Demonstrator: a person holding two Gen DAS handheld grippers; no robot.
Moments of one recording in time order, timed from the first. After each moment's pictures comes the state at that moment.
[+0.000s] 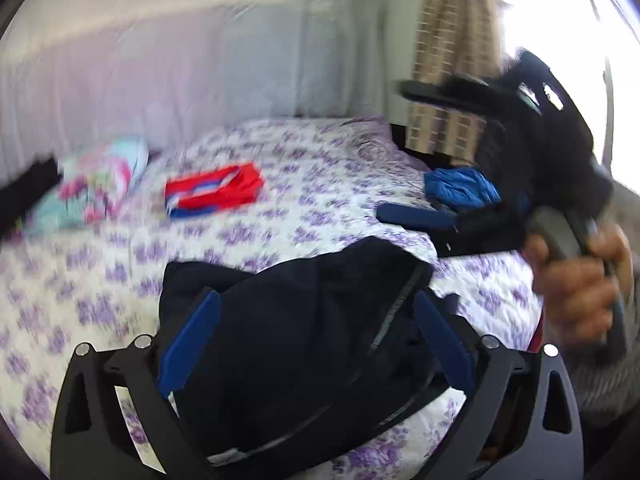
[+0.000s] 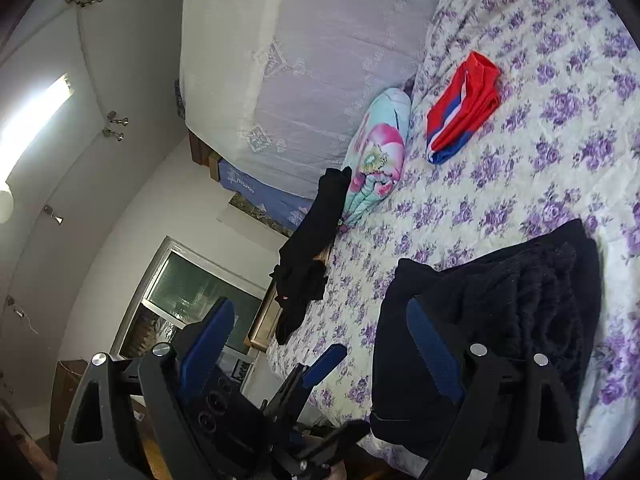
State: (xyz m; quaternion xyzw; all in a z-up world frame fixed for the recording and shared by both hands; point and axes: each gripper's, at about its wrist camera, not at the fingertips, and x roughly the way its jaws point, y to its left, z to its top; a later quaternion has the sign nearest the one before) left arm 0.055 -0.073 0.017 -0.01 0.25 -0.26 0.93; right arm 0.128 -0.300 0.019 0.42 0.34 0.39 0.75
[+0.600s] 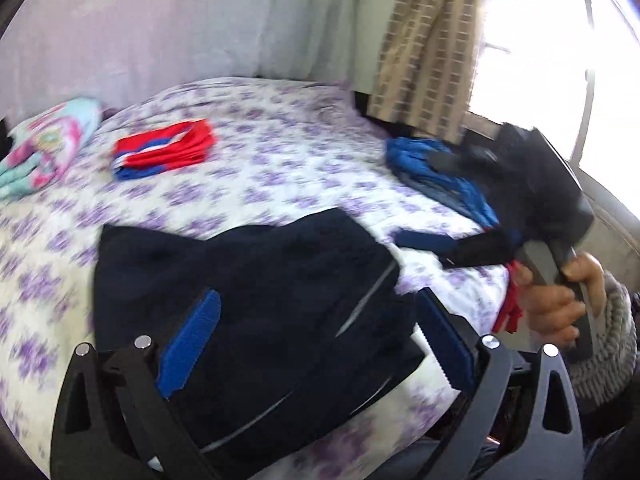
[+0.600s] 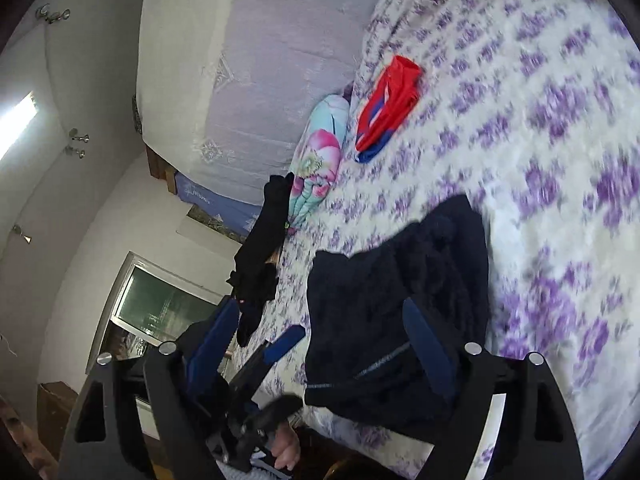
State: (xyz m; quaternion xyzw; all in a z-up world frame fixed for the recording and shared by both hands) left arm 0.059 -0.106 -0.005 0.01 0.30 -0.35 0.89; right arm 0.098 -0.366 -0.012 0.42 0.36 0.33 0.77
